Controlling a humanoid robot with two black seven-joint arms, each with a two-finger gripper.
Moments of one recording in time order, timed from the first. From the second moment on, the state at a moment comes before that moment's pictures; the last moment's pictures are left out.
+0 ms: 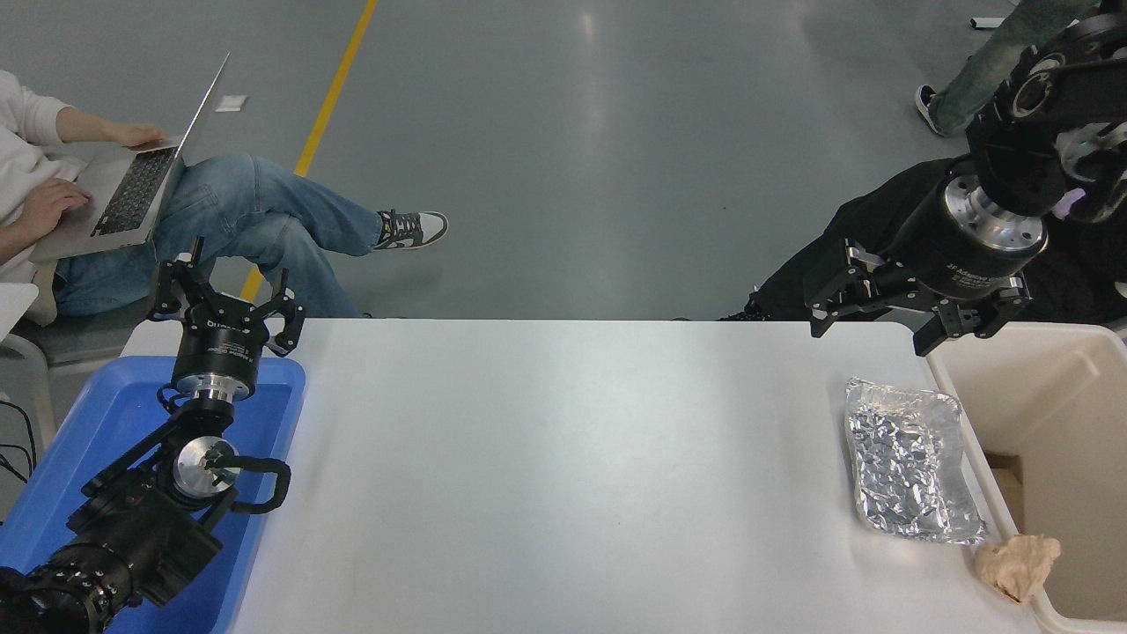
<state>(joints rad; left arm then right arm) -0.62 0.21 -0.90 -0.40 -0.07 -0.54 -0.56 2.19 -0.35 -1.29 1.32 0.07 0.79 -0.17</state>
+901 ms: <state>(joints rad) -0.62 0.21 -0.90 -0.40 -0.07 -0.54 -0.56 2.20 -0.35 -1.29 1.32 0.07 0.79 -0.17</state>
